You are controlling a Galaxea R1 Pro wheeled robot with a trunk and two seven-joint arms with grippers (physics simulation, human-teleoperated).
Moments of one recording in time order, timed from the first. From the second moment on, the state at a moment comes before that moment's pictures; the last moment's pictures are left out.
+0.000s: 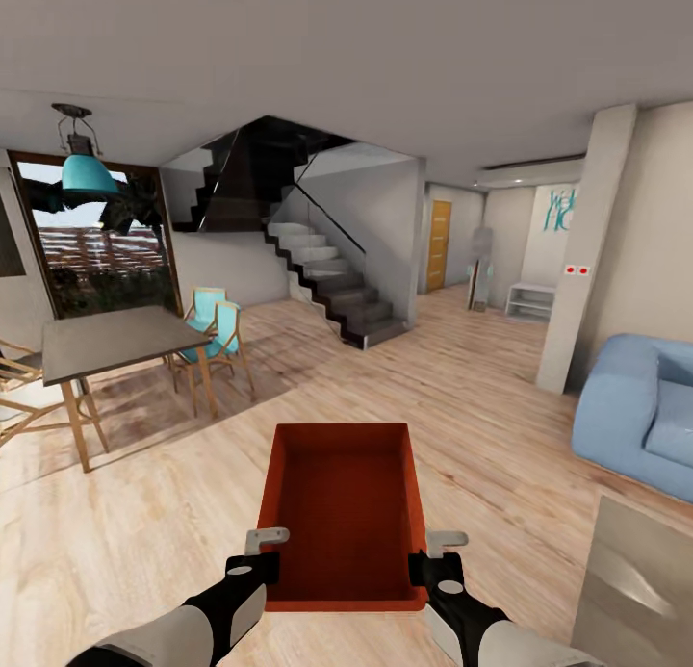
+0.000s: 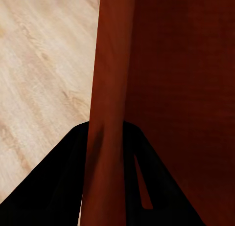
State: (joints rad) left arm -0.68 -0.12 -0.24 -0.09 0.28 -0.03 0.26; right arm -0.65 0.14 0.13 -0.08 -0.04 -0.18 -0.24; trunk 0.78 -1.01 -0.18
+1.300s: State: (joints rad) left arm -0.68 -0.12 -0.24 -0.09 0.28 -0.03 0.26; right arm -0.65 0.14 0.13 -0.08 -0.04 -0.17 -0.24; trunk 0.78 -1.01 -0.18
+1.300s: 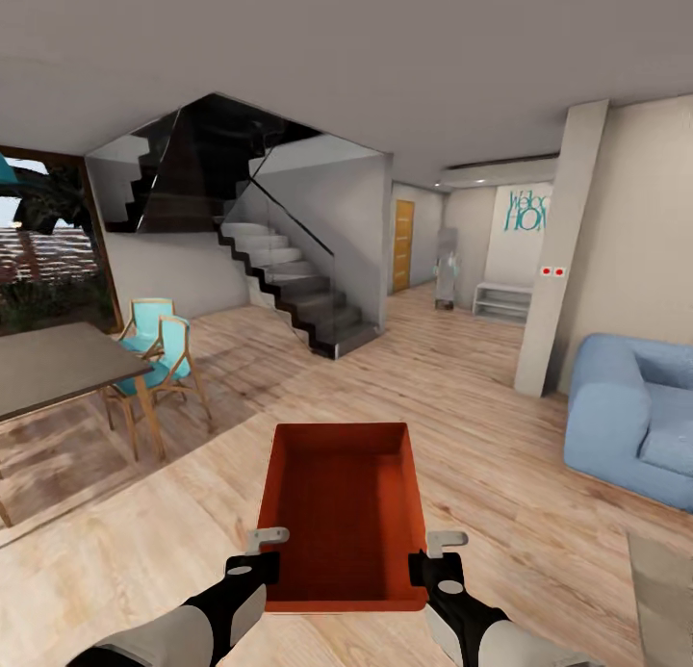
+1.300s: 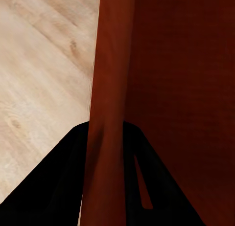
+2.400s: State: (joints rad) left arm -0.68 -0.12 -0.24 -0.09 0.28 -0.03 0.26; right arm -0.65 0.14 0.13 -0.08 -0.04 -0.17 -0.24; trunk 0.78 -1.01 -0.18
